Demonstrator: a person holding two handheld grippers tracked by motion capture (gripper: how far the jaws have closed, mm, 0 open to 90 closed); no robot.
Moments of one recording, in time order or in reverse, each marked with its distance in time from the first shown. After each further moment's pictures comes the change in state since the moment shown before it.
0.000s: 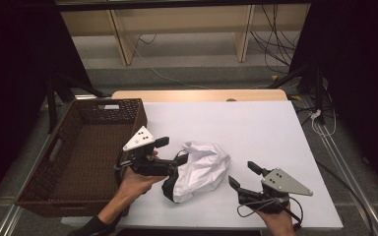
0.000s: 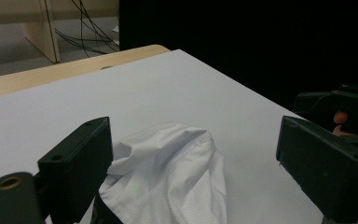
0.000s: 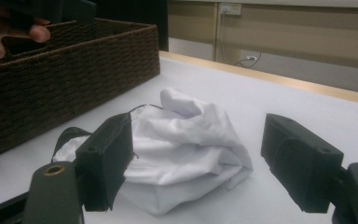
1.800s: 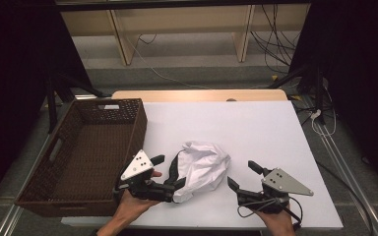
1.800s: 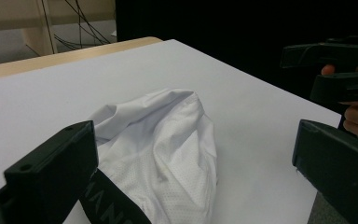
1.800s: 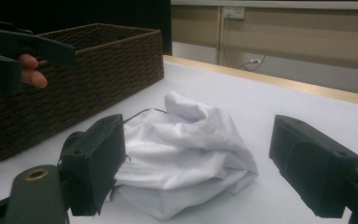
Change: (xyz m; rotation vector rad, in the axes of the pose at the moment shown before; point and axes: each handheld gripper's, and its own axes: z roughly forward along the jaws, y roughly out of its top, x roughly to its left) left arm -0.015 -0.051 -0.010 -0.012 0.009 0.046; right arm 0.000 0.001 0.000 -0.011 0.014 0.007
